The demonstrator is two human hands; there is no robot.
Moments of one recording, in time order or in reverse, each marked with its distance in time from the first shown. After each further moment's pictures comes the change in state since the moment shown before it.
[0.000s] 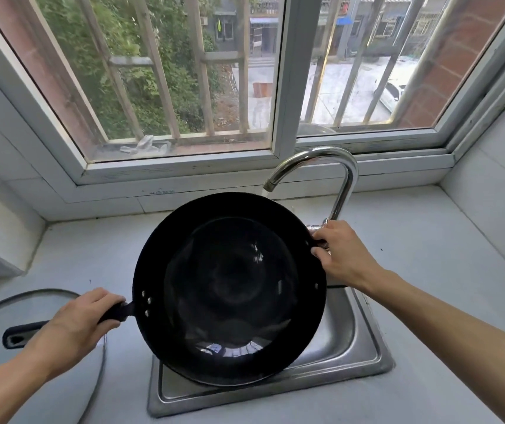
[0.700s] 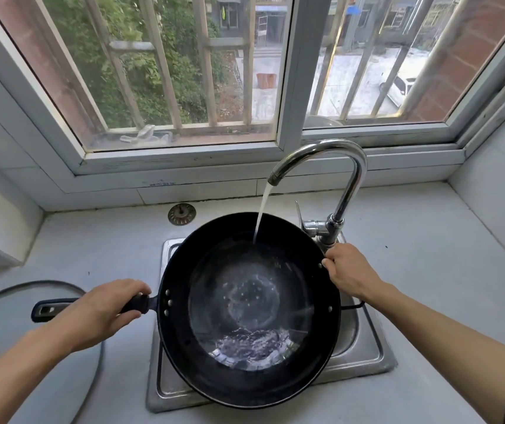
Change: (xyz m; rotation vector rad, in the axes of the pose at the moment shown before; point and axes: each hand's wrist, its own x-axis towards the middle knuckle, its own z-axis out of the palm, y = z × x) left_hand 0.037 0.009 0.010 0.002 -0.234 0.109; right_hand -0.004 0.049 0.049 -0.119 -0.178 0.121
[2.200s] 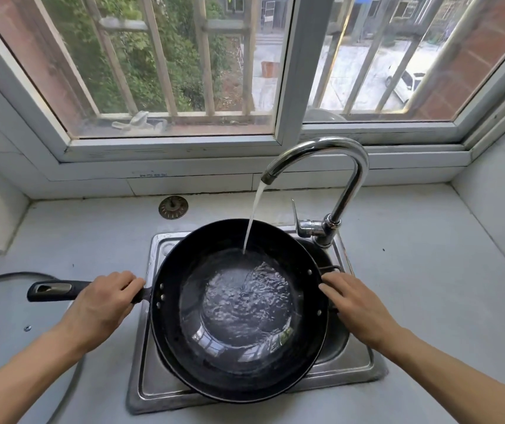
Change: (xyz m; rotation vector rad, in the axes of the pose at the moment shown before) left_hand 0.029 0.001 0.048 0.403 0.333 0.078; right_hand -0.051 0.051 0.039 -0.240 0.132 -0.519
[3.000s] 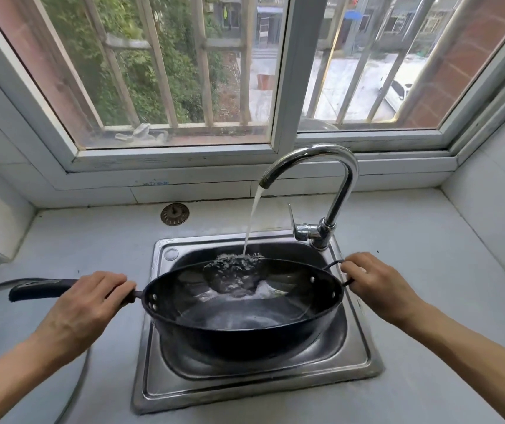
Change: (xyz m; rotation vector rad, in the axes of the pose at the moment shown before) left_hand -0.021 -0.003 -0.041 0.092 0.278 0.174; right_hand 0.007 0.018 -0.064 -0.071 0.185 0.021
